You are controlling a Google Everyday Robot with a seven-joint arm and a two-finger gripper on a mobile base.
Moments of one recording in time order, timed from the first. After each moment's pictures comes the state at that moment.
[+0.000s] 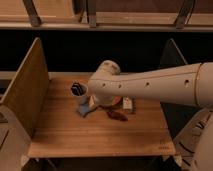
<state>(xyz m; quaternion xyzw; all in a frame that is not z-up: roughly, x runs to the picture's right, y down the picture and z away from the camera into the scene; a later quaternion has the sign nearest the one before) -0.002 0.085 0.727 -0.19 0.12 0.62 0.75</state>
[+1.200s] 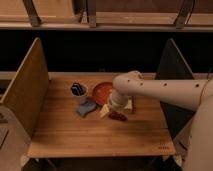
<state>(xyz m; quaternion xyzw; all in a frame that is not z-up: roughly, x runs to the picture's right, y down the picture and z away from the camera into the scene) 0.027 0.134 0.775 -0.35 0.07 0.55 0.76</state>
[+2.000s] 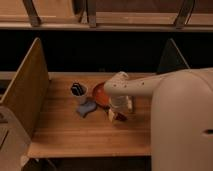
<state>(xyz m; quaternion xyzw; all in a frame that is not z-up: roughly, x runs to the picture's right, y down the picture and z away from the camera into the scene) 0.074 0.159 0.837 -0.30 0.21 0.41 0.84</state>
